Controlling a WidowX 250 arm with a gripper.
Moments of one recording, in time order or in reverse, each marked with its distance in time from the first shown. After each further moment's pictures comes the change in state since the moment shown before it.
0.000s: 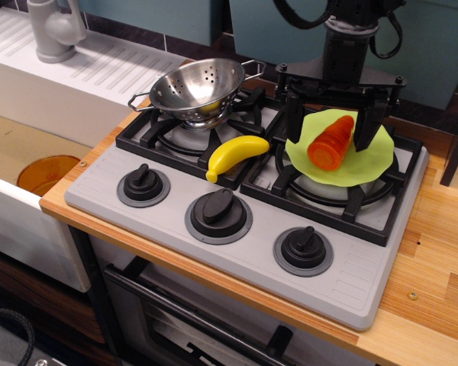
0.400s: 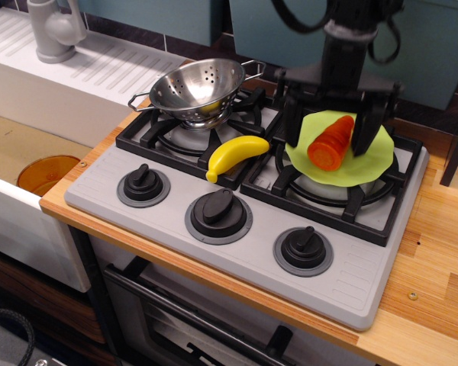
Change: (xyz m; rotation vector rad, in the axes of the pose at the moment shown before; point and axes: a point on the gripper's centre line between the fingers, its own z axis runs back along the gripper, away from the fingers) arm -0.007 0.003 -0.012 0.031 0.049 0.005
